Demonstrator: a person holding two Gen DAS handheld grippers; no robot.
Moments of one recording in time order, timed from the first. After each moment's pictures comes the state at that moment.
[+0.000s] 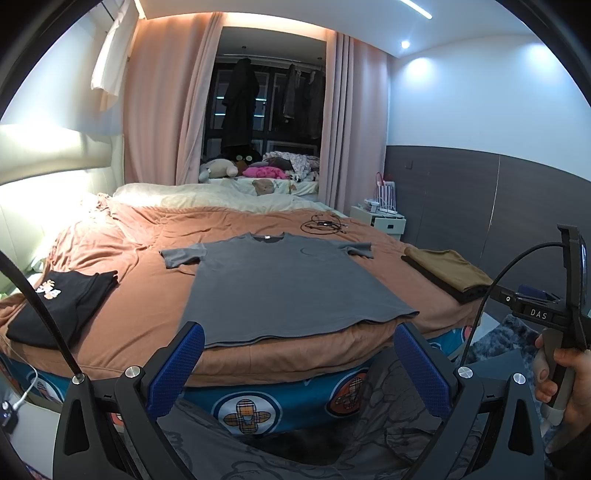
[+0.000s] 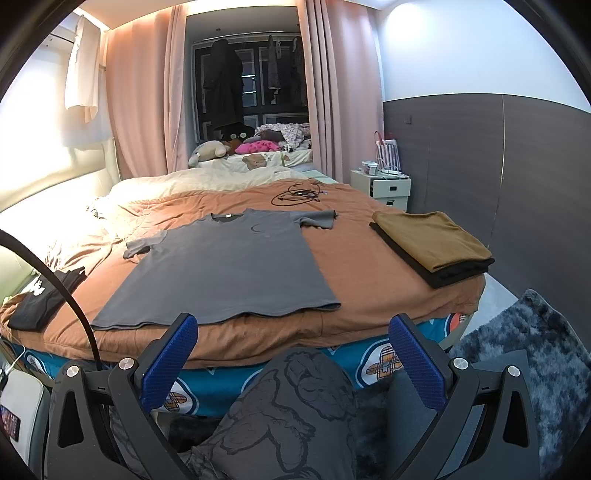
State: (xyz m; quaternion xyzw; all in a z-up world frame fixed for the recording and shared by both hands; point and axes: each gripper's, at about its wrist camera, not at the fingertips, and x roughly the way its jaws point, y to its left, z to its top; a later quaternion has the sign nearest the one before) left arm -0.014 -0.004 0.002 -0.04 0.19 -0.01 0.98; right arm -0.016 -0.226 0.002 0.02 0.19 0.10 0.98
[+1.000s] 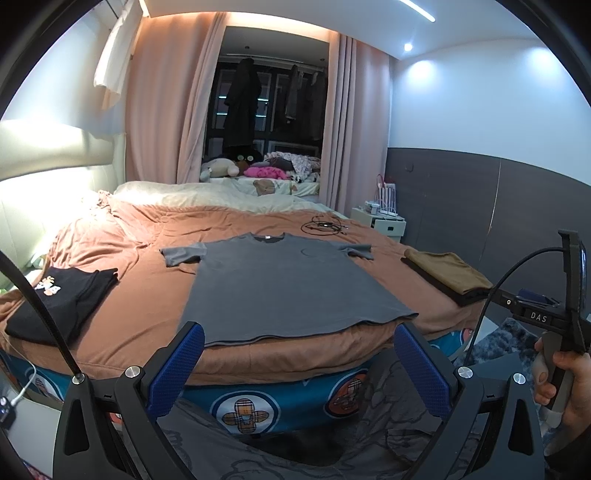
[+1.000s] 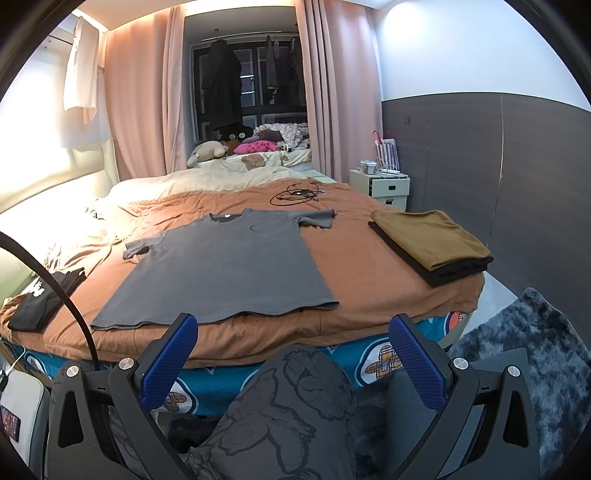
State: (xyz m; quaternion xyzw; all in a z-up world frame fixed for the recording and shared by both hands) left arm -0.015 0.001 0.002 -0.05 0.18 -0.01 0.98; right arm -0.016 -0.228 0.001 0.02 0.19 0.10 0.98
